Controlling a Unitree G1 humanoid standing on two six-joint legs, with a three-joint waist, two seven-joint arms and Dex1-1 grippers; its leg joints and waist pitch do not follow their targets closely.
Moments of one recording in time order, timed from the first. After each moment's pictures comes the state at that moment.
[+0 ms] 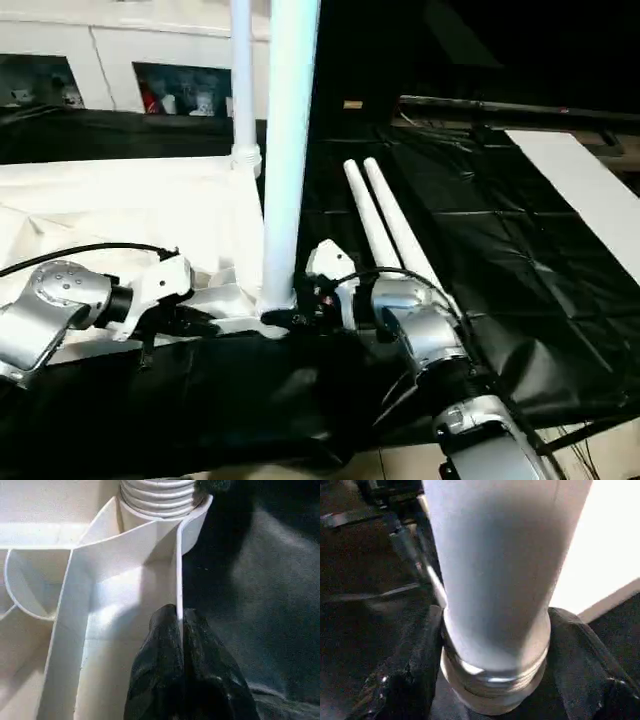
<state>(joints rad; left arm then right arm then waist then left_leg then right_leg) -0.43 0.63 -0.31 0.21 -0.02 0.35 -1.19 -0.54 -0.20 0.23 0.65 0.12 0.01 1.05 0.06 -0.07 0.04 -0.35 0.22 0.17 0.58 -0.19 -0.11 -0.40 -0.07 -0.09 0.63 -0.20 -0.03</state>
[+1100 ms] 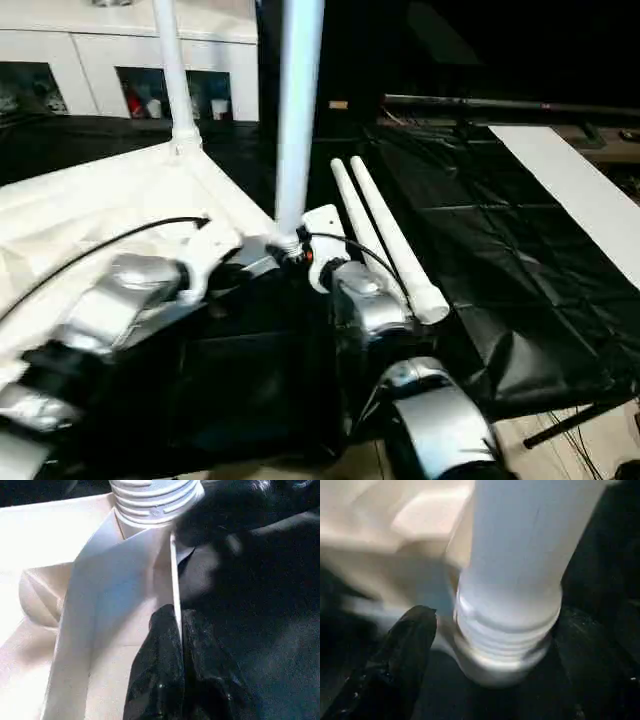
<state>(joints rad) -0.52 0.42 -0.29 0.32 0.08 0.45 -0.84 -0.71 -0.06 0.15 0.98 0.04 -0.08 0.61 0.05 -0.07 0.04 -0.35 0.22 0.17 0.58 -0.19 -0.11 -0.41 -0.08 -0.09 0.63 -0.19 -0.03</state>
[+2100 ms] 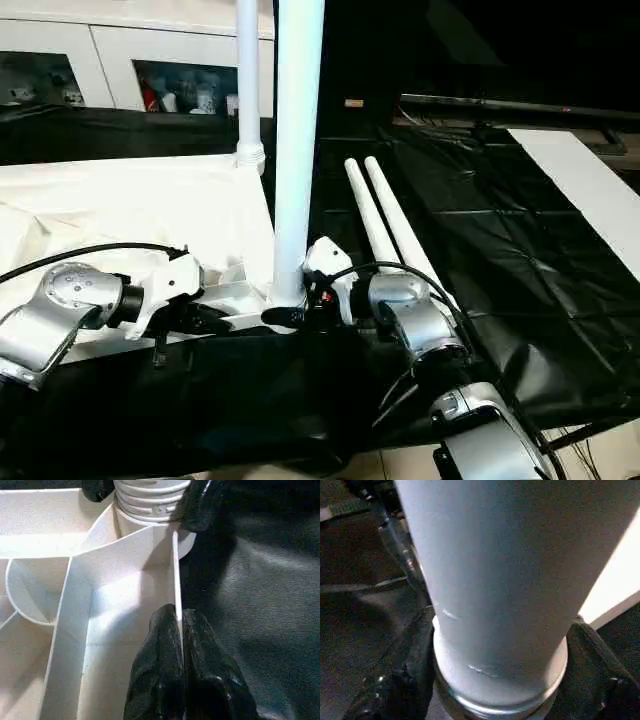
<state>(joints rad) -0.42 0.61 -0.31 0.20 -0.03 0.30 -1.19 -0.58 -0.19 0.23 0.73 0.11 0.00 1.07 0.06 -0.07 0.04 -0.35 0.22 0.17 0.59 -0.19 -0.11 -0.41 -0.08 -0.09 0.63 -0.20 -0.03</state>
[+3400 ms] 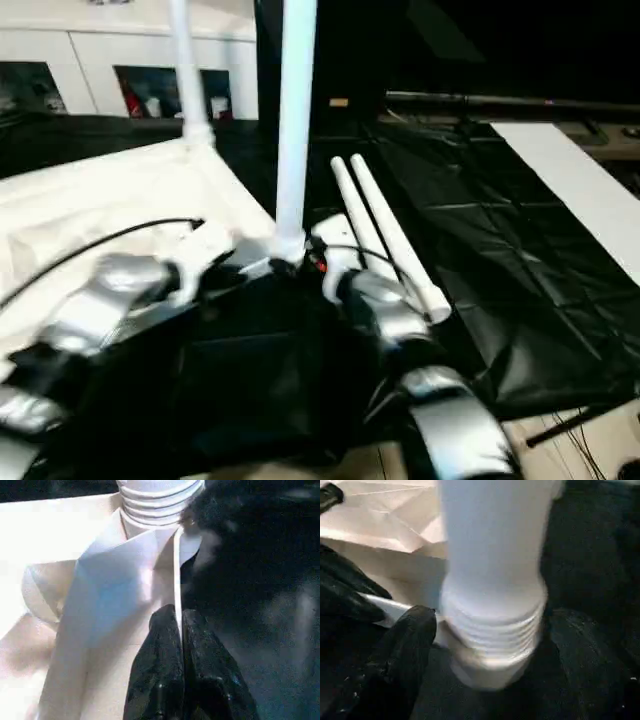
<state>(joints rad) -0.50 0.47 -0.29 0.32 0.03 0.35 -0.95 -0.65 -0.12 0.07 0.97 0.12 -0.15 0.80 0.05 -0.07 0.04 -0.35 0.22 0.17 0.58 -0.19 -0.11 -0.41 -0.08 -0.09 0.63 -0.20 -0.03</state>
